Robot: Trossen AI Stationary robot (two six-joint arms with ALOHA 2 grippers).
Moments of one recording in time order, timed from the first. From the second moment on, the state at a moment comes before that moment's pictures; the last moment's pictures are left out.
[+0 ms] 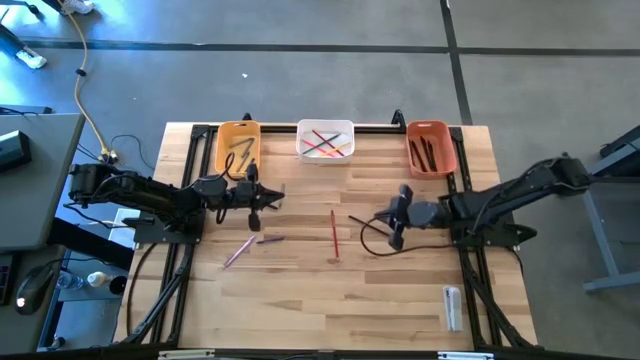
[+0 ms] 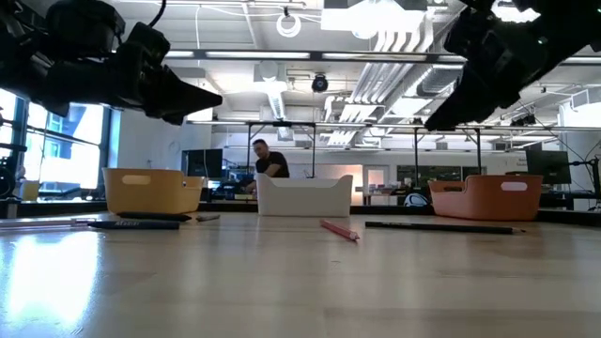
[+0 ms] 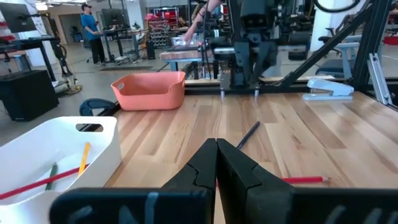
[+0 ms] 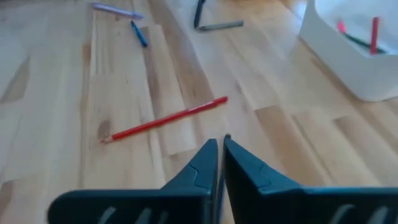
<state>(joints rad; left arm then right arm) 0.28 1.15 0.10 0.99 0.04 0.08 0.23 1.03 0.47 -0.07 0.38 0.31</state>
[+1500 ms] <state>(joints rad) 0.28 1.15 0.14 0.96 0.04 0.03 0.23 1.47 0.64 -0.53 0.19 0.68</state>
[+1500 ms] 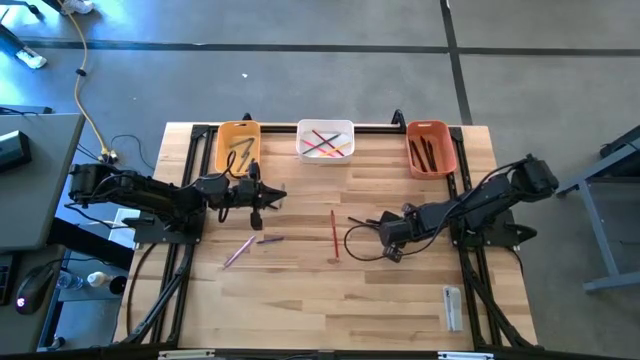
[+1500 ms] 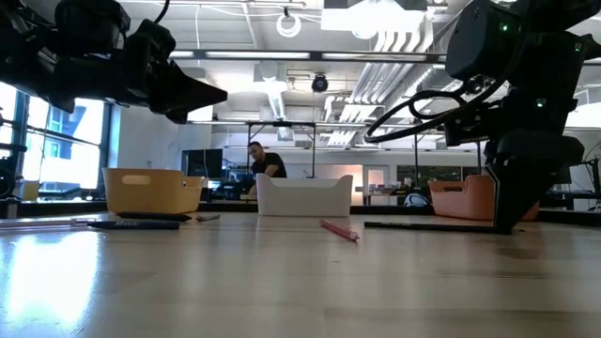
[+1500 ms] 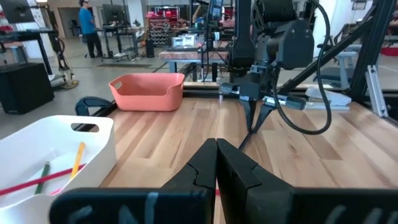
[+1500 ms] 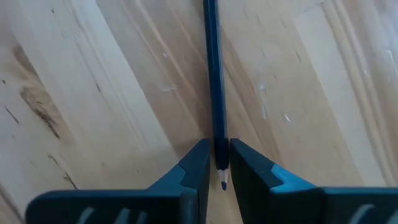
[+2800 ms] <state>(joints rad) 0.28 1.15 0.14 0.97 0.03 -0.08 0.19 1.34 0.80 -0.63 0.31 0.52</state>
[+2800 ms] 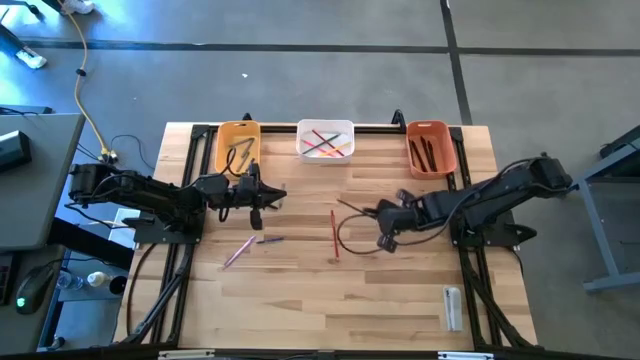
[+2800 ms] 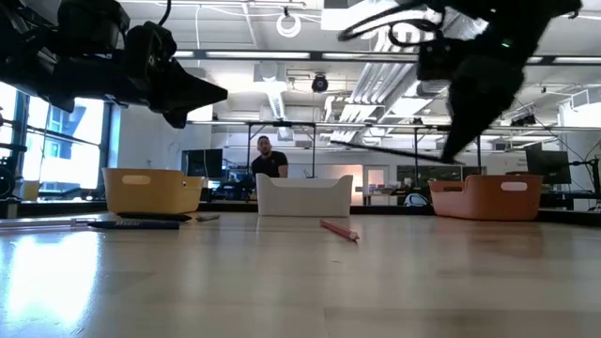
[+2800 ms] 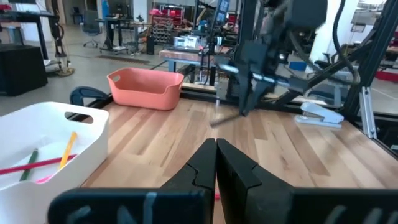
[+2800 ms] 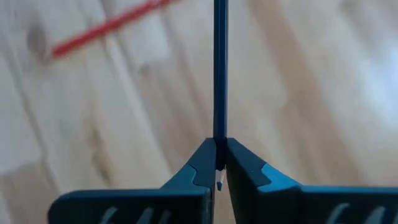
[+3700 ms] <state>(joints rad) 0.27 1.15 0.14 0.98 0.02 -0.08 -0.52 1.98 1.62 -0.65 0.12 -0.19</state>
